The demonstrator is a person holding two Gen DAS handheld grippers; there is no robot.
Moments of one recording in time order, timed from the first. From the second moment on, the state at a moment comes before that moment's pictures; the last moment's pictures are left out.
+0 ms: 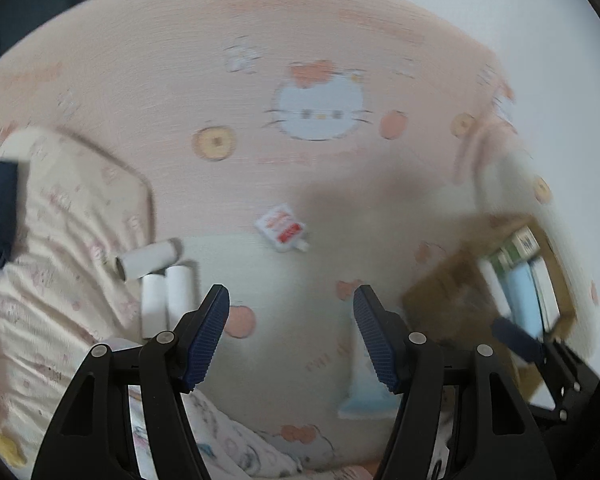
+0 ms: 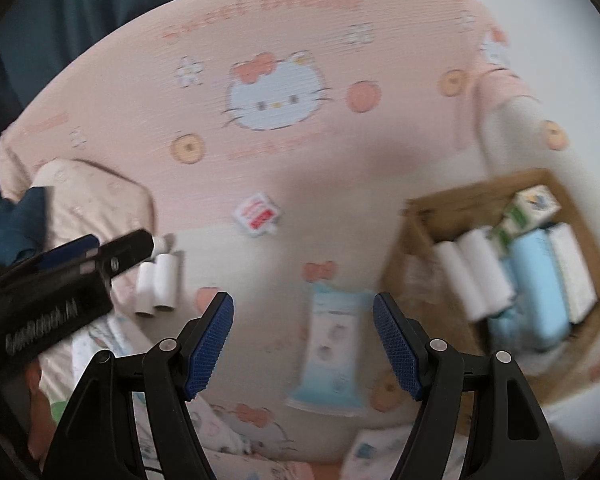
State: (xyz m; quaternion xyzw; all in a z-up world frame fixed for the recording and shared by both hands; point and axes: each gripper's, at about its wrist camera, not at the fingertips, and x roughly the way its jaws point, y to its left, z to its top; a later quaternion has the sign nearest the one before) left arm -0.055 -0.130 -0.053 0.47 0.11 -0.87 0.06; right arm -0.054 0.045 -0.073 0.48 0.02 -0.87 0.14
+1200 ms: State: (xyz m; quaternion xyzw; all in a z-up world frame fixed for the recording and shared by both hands) left arm -0.128 -0.271 -0.266 0.64 0.22 -0.72 0.16; right arm -0.105 -0.093 -0.272 0.53 -0.01 -0.80 0.29
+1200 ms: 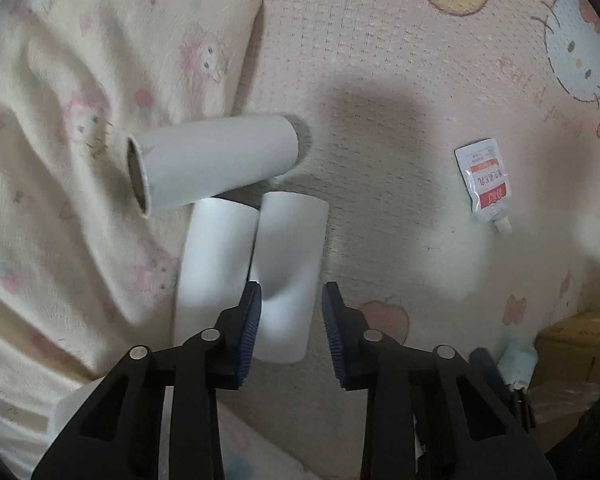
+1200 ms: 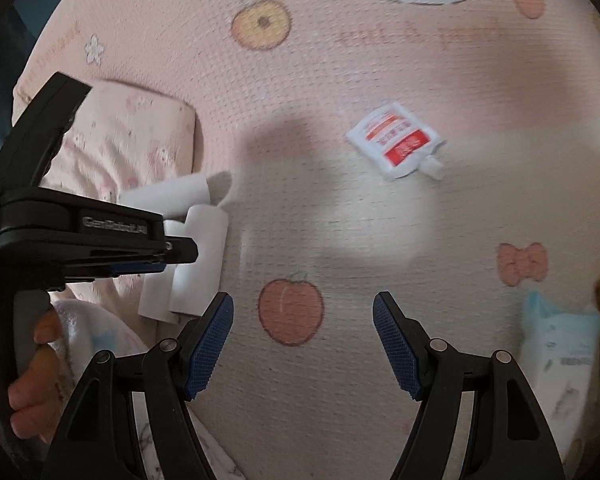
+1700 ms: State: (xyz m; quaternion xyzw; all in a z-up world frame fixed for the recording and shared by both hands) left arm -0.119 -0.281 -0.289 0.60 0.34 -0.72 0.07; right arm -0.108 -0.114 -0.301 0.53 0.00 -0.78 0.34
